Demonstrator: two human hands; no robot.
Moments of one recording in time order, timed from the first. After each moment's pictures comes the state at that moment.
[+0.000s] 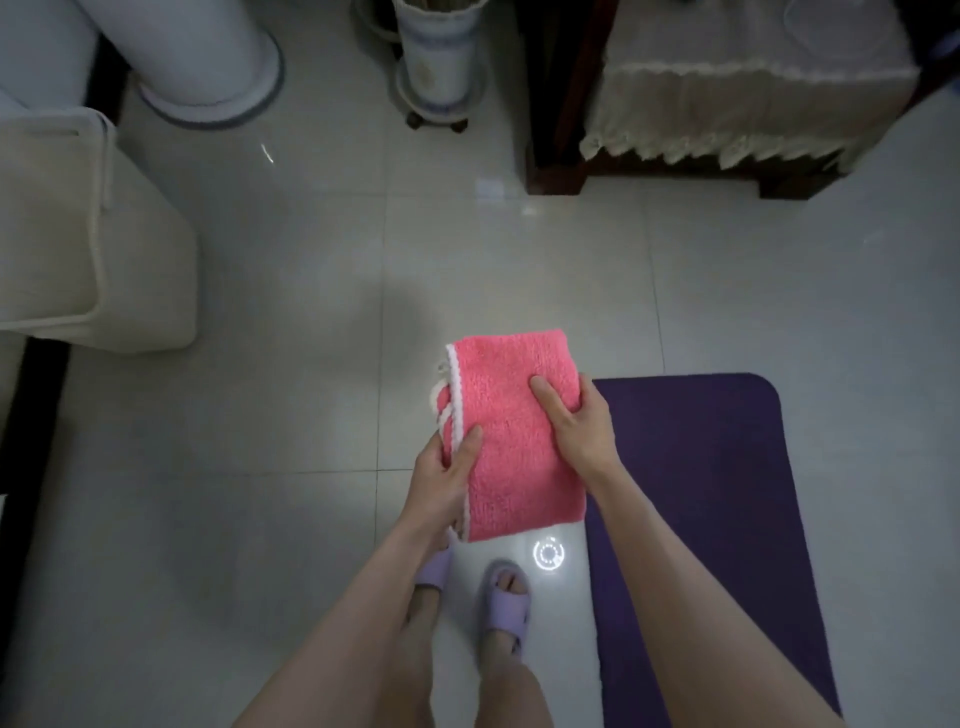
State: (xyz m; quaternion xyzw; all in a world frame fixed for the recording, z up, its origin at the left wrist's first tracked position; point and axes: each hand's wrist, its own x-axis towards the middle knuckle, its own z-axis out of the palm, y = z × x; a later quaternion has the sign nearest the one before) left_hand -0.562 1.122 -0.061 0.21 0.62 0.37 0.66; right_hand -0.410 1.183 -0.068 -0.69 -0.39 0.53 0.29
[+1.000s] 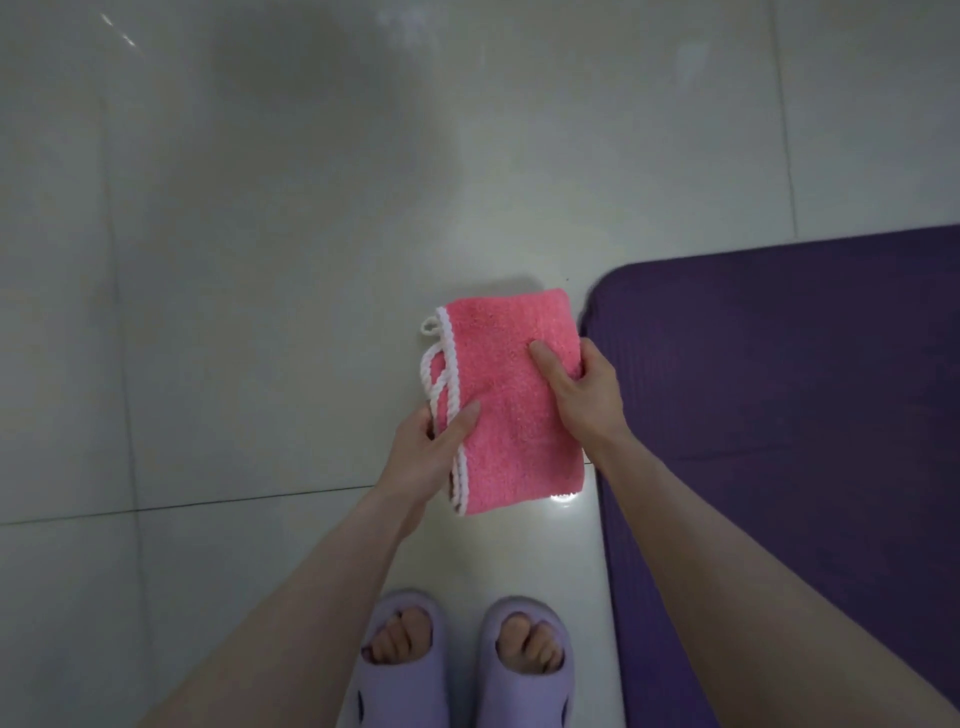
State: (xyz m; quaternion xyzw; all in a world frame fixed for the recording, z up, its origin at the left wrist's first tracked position) left_hand -0.406 1.188 -0.604 0.20 0.68 0.22 0.67; right_hand -0.240 1.230 -0.633 -0.74 -0.32 0.54 0.23
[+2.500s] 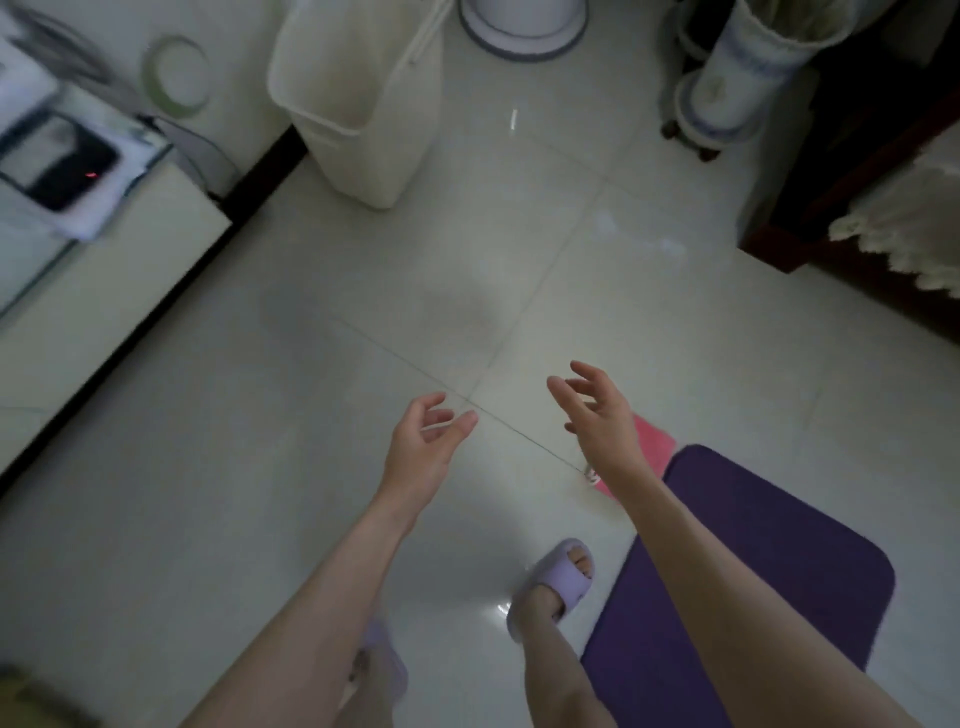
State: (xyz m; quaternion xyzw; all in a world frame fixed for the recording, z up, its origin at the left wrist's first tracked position) left_hand -0.650 0.965 -0.094 0.07 0.76 0.46 0.46; right_hand -0.515 1.097 -0.092 -0.56 -0.58 0.58 0.11
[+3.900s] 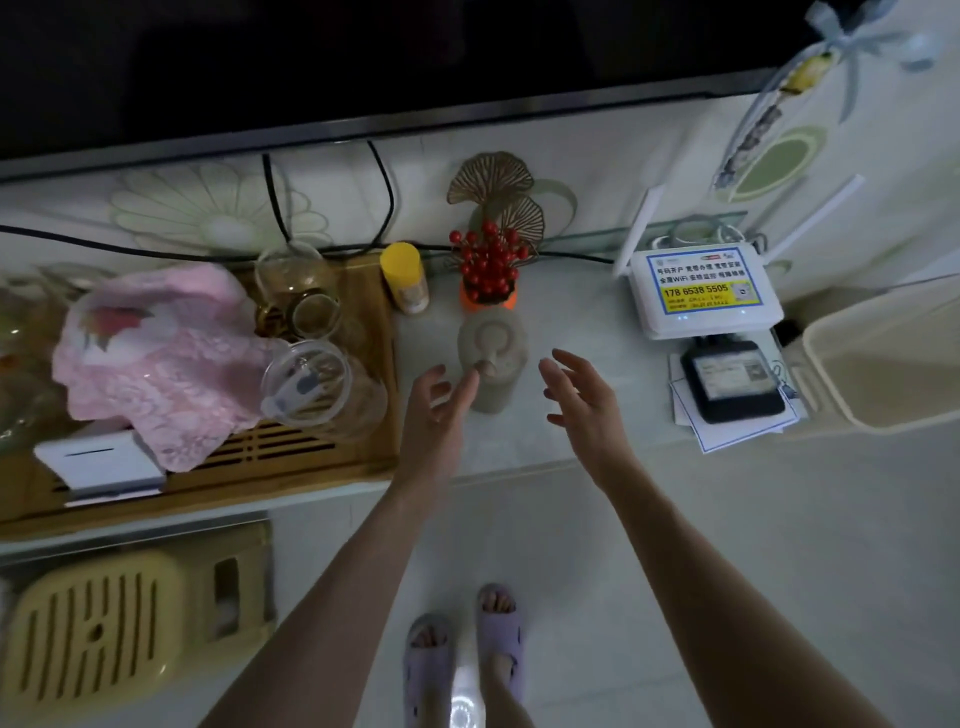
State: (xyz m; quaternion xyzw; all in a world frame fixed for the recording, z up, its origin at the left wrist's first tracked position) left_hand -1.141 0.583 0.013 -0.24 0.71 0.65 0.14; right_hand -1.147 0.738 -0.007 -0.22 -0.75 0.62 -0.10
